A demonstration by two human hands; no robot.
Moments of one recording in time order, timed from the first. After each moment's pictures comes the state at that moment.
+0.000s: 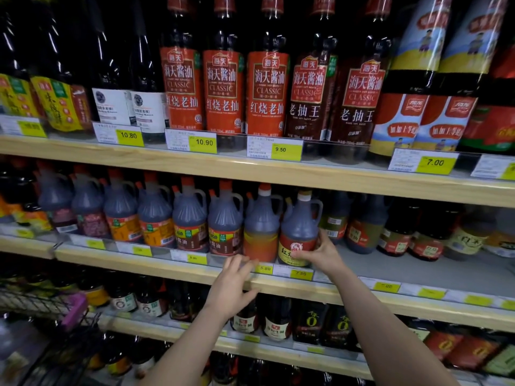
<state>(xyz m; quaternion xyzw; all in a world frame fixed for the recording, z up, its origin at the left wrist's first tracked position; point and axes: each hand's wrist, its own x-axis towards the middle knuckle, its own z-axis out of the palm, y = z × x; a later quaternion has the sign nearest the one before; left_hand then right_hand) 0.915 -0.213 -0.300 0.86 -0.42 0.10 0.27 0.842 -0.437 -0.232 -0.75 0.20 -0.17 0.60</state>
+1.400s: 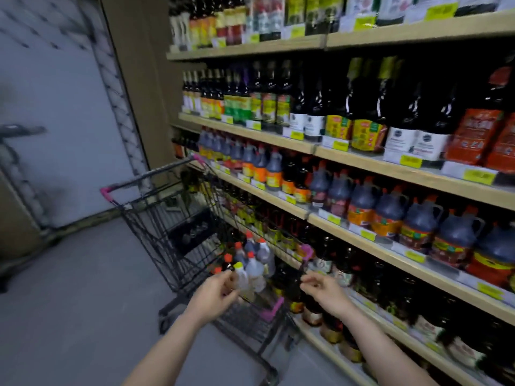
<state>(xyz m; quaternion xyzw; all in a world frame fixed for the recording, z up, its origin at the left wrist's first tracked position) 0.727 0.357 -0.193 0.95 -0.05 0.03 0.31 0.771 0.078 -0.188 -0.85 -0.03 0.13 0.52</state>
